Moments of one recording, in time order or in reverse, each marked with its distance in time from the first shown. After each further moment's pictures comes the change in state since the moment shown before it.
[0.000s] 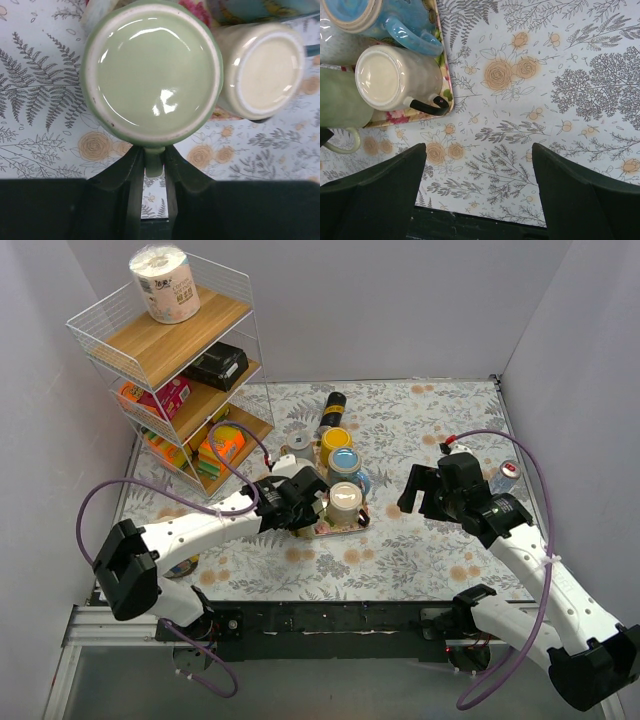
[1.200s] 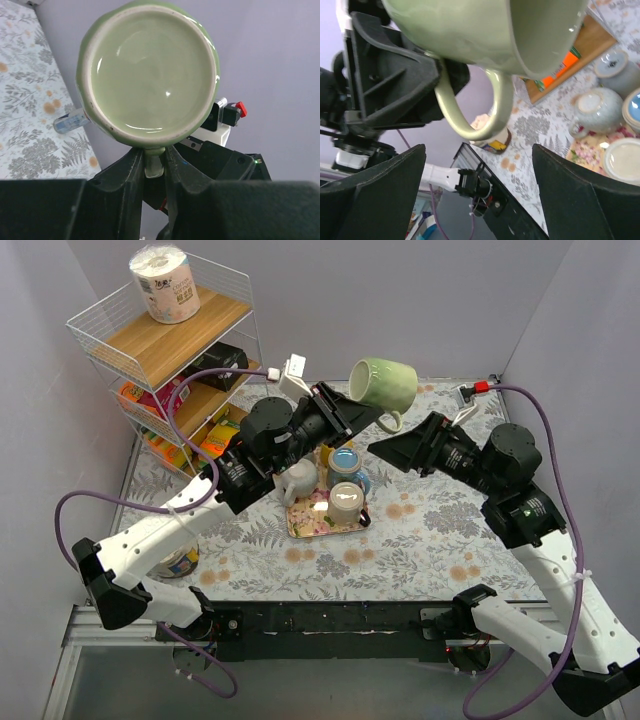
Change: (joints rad) left arm 0.019 -0.091 0.414 0.624 0.316 0.031; right arm 0.000 -0.029 0.238 0.489 -0.573 0.279
